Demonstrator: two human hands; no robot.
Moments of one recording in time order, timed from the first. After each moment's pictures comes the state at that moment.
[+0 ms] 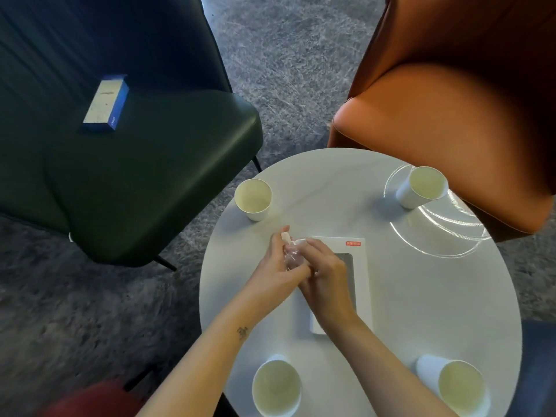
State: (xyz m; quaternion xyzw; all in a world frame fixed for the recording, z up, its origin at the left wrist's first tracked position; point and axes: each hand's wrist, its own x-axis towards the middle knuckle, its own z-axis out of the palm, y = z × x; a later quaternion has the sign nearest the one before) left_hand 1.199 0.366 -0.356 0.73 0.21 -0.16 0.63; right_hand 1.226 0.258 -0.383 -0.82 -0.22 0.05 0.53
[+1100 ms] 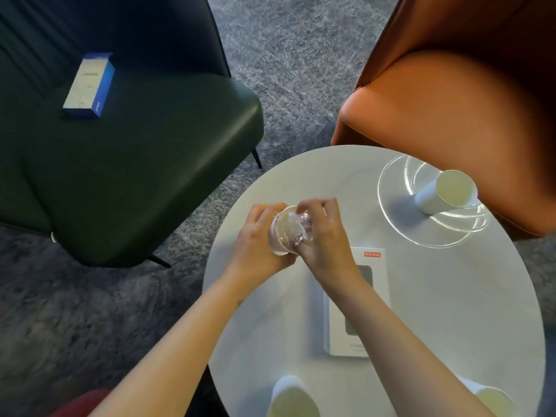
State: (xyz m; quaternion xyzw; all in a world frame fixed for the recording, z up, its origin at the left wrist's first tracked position) left_hand 1.241 0.425 -0.410 0.89 0.13 0.03 0.43; right_hand 1.286 0.308 -0.392 -0.88 -0.23 0.05 0.40
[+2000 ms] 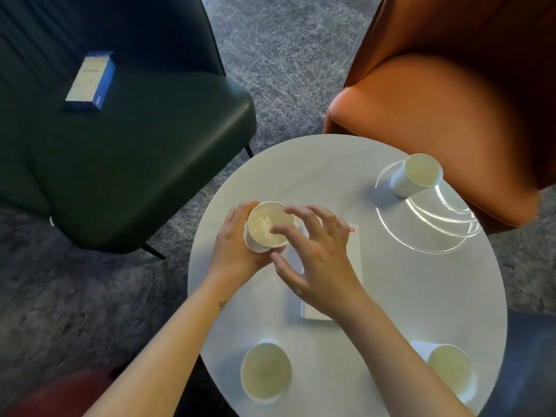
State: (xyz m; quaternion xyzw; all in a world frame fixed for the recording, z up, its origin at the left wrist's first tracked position) left_hand 1.194 0.396 -0.396 0.87 0.19 0.06 0.46; right_hand 1.227 0.254 -0.353 -0.90 -0.34 0.04 0.28
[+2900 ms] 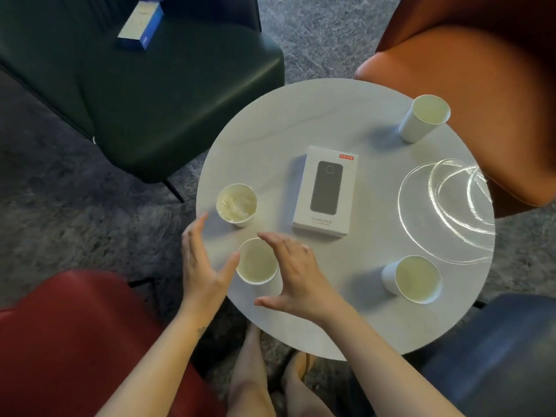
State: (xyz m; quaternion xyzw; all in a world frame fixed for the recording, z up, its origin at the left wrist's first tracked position) left_hand 0.997 0.308 -0.411 0.80 0.34 0.16 0.46; right_hand 1.094 0.165 -0.408 -0.81 -0.45 0.26 0.28
